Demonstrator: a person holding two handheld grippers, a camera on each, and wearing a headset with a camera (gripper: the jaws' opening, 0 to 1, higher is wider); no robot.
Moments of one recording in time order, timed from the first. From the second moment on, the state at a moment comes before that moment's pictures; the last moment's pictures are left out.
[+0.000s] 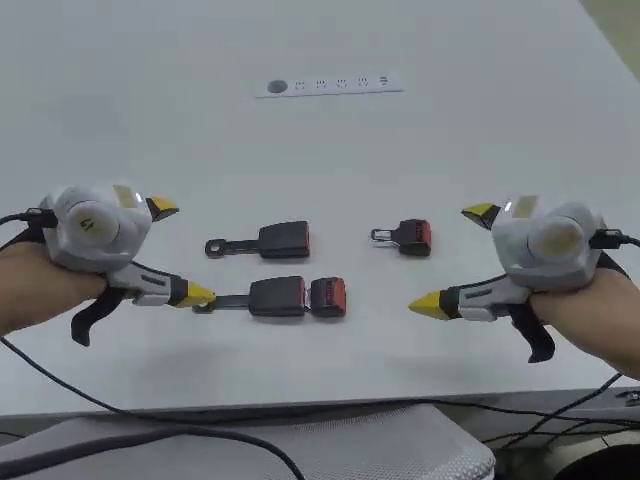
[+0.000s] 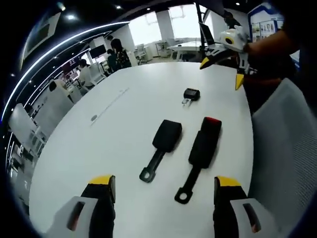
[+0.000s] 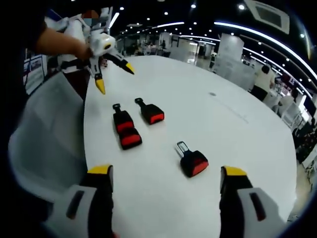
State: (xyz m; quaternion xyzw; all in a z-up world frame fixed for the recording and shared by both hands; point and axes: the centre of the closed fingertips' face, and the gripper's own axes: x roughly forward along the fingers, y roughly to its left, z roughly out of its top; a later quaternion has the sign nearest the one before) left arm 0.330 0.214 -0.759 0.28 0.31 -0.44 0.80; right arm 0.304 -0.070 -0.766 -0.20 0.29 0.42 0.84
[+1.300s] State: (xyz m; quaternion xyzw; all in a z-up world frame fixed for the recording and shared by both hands) left arm 0.286 0.267 -0.749 0.19 0.31 -0.35 0.86; right arm 0.285 -0.072 -0.764 -0.17 0.29 0.40 0.85
